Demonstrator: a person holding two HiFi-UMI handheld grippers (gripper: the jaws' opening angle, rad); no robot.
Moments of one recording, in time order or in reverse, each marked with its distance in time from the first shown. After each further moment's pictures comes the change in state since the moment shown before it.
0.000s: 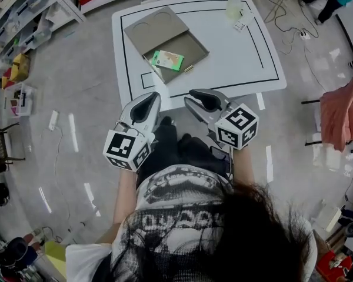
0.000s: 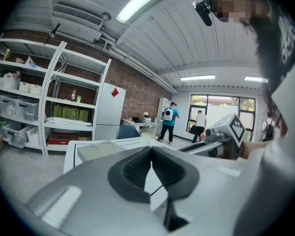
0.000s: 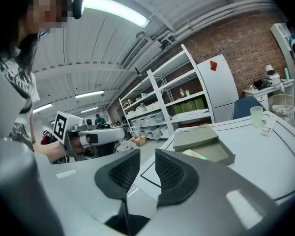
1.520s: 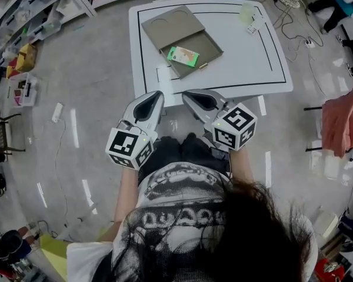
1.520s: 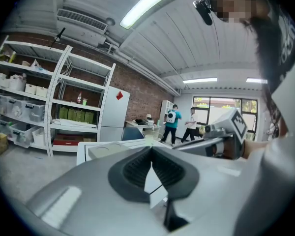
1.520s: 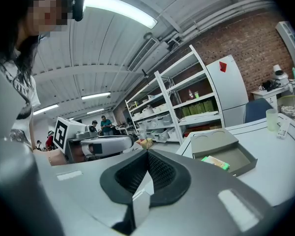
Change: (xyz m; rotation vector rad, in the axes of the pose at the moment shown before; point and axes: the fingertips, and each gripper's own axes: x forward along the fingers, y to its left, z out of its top) left arm -0.064 0.024 0.003 -0.009 -0.024 0.031; right arm 0.039 0.079 0.020 -0.025 -0.031 0.062
